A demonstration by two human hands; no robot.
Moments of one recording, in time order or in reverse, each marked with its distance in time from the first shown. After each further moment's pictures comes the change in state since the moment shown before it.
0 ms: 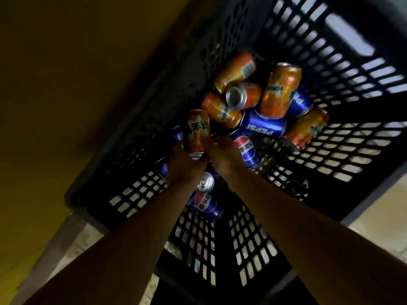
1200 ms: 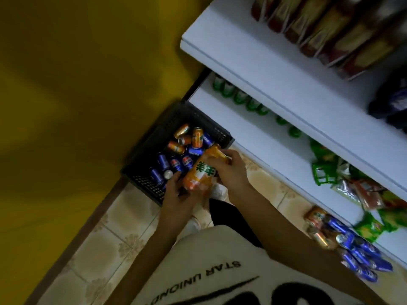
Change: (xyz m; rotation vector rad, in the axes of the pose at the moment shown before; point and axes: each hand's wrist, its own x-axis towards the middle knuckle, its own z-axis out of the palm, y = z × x) left_hand -0.569 0.153 -0.136 -0.490 -0.201 0.263; right_hand -0.526 -0.098 -0.269 0.543 0.145 -0.159
